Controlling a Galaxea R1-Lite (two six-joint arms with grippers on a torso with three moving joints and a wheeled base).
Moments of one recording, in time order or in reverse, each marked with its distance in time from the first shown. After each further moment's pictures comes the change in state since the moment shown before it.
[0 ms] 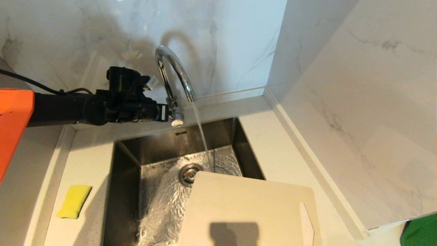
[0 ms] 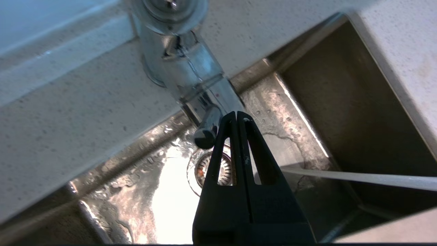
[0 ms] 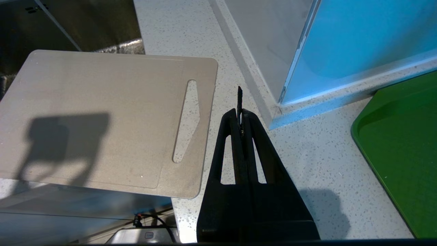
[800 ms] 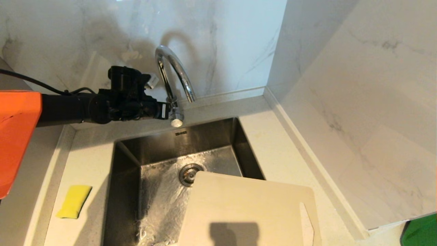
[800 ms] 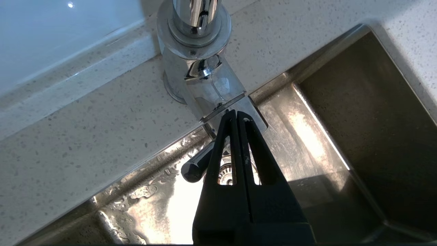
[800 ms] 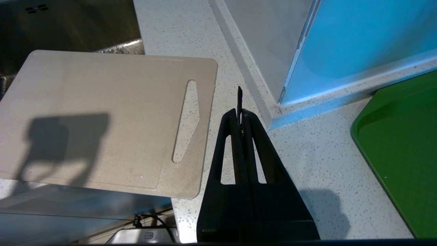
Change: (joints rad) left arm 0.007 0.042 -0.072 0.005 0.033 0.037; right arm 0.000 0.000 0.000 0.000 0.000 0.000
